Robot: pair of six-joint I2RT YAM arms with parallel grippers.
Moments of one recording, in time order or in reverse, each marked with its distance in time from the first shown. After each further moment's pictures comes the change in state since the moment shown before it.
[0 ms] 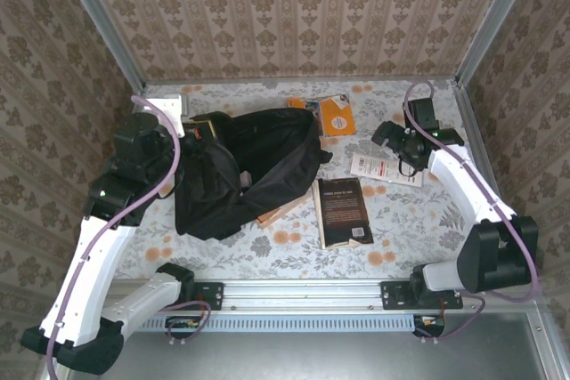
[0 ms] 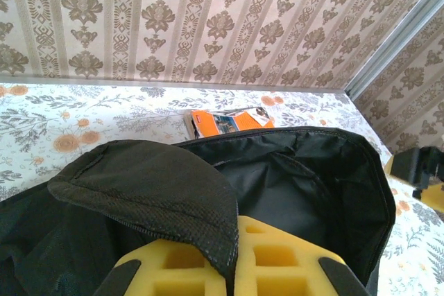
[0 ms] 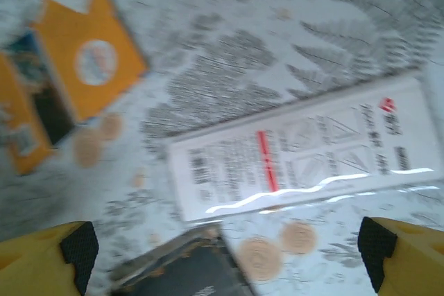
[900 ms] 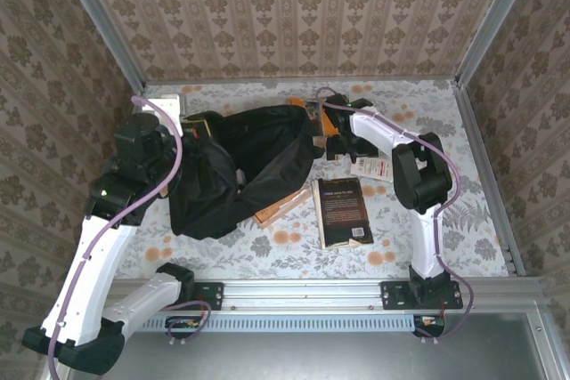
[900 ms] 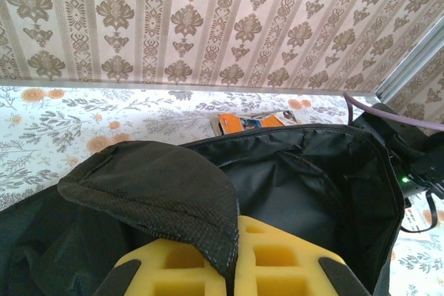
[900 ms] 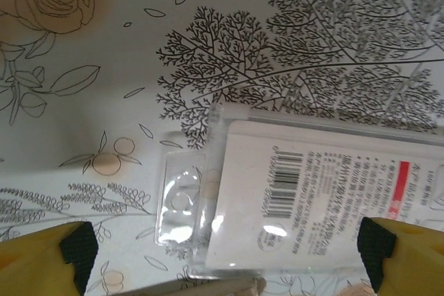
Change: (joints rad) left arm 0.006 -0.005 -0.013 0.000 -0.069 0.033; right arm 0.298 0.716 0.568 -0.323 0.201 -0.204
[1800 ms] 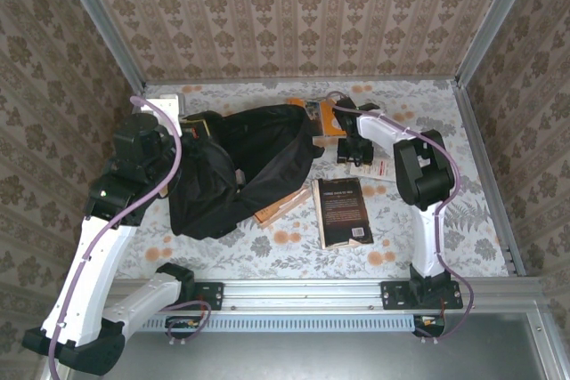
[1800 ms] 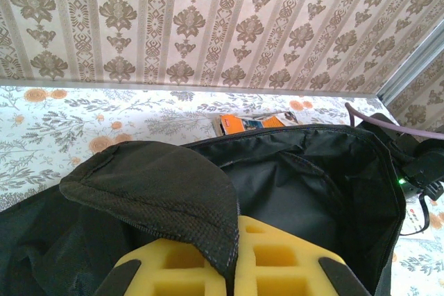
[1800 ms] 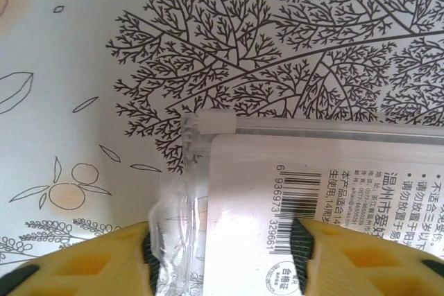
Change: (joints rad) left arm 0.006 -0.002 0.000 0.000 0.001 0.000; right arm -0.070 0.009 -0.089 0.090 -0.129 0.047
